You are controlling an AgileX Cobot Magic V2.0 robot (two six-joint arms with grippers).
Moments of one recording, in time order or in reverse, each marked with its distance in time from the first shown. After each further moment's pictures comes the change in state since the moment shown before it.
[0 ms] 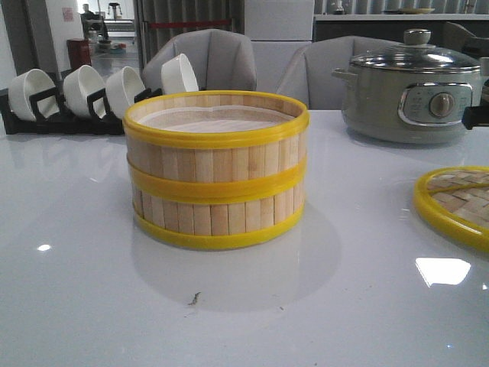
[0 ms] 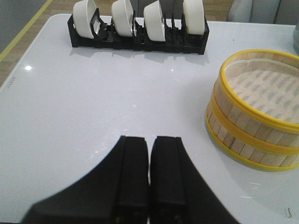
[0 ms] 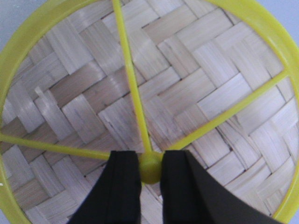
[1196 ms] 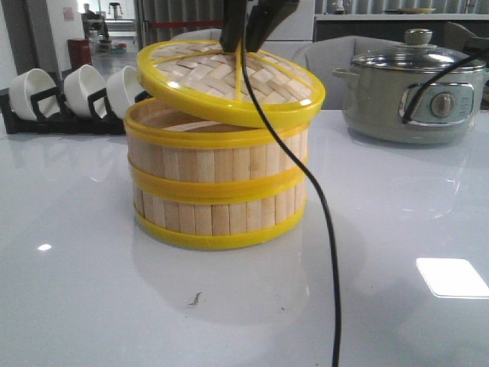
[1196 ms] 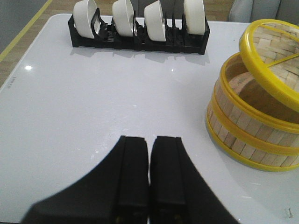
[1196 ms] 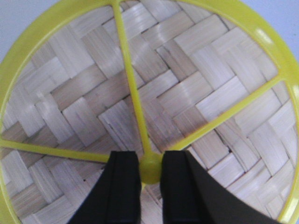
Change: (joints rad) left arm 0.000 0.000 0.000 0.000 0.000 0.000; right arm 0.621 0.185 -0.785 0.063 0.261 0.000
